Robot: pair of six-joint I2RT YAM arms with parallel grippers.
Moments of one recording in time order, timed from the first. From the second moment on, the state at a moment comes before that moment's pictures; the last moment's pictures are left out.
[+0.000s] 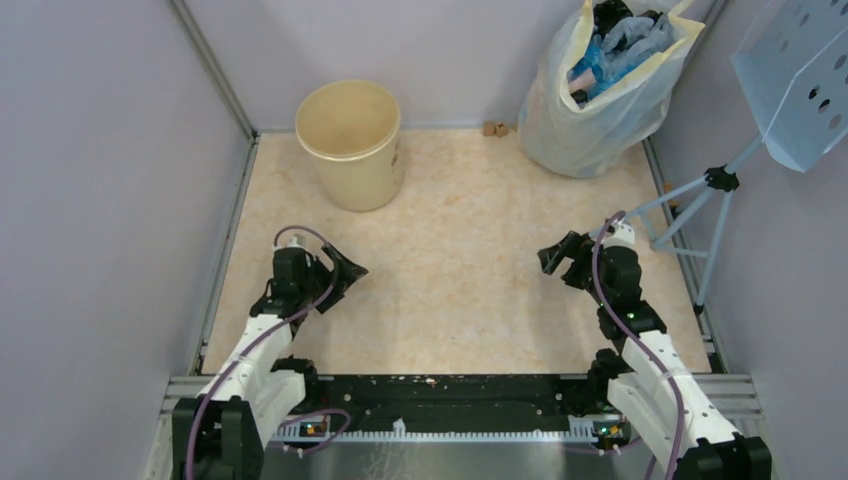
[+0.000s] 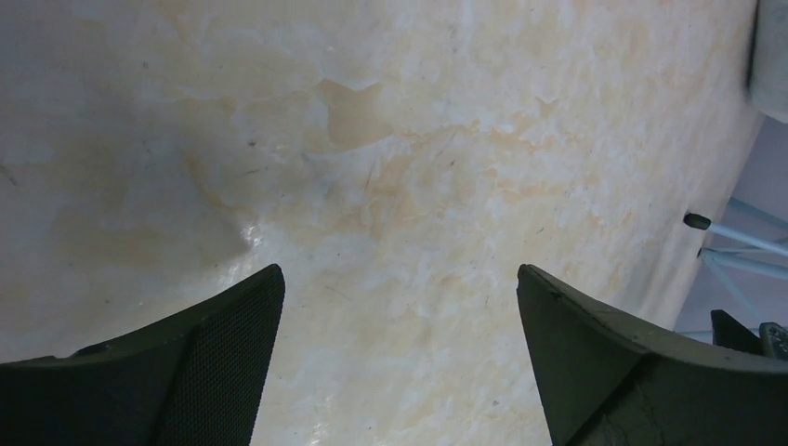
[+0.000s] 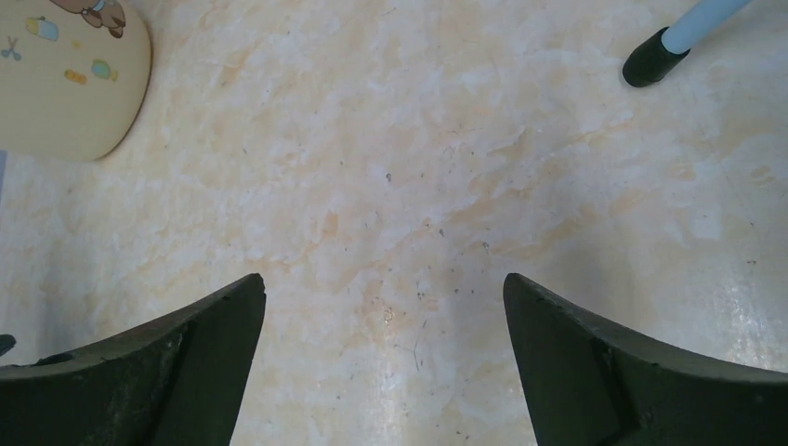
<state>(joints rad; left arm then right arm) -0.04 0.88 0.34 -0.20 0.28 -0.83 0.15 0.67 0.33 -0.07 -0.05 0.56</state>
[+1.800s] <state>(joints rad) -0.01 1.60 1.44 -0.40 0.02 -0.90 0.15 0.71 0.55 -0.34 0.18 0.61</state>
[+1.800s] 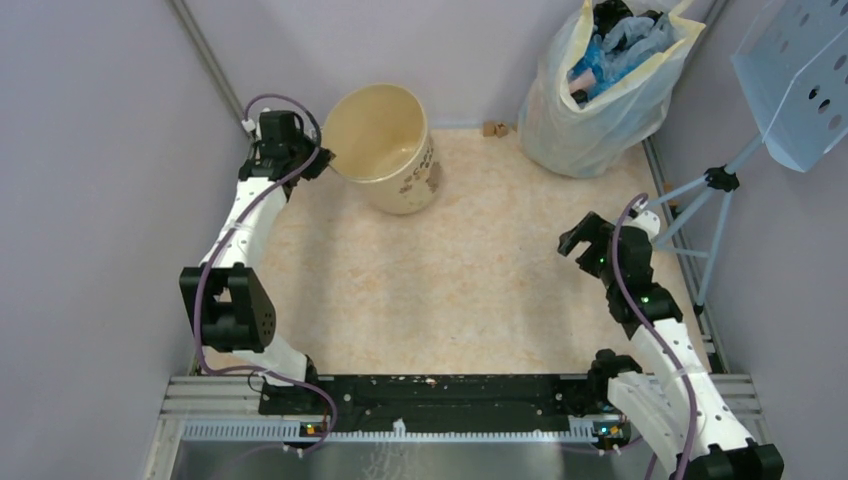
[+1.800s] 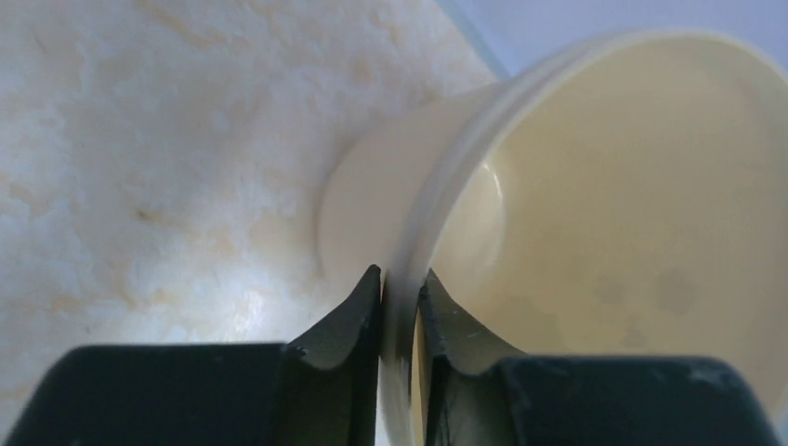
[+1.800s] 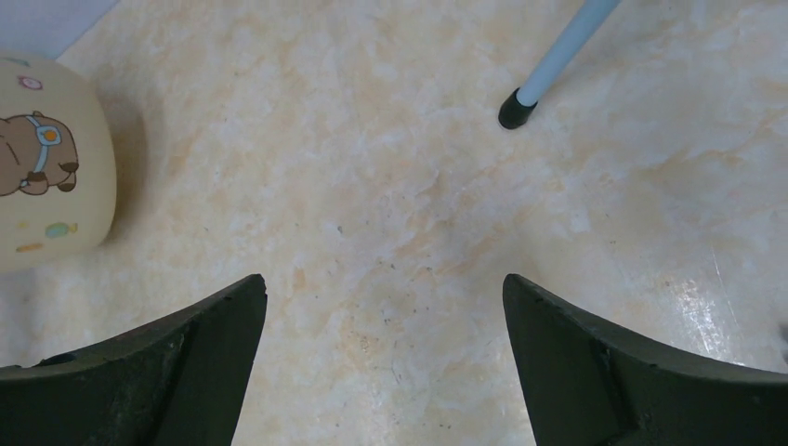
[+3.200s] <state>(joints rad) -0.32 1.57 1.55 -0.63 0.16 -0.46 0.15 1.03 1.23 -0.46 0.03 0.39</state>
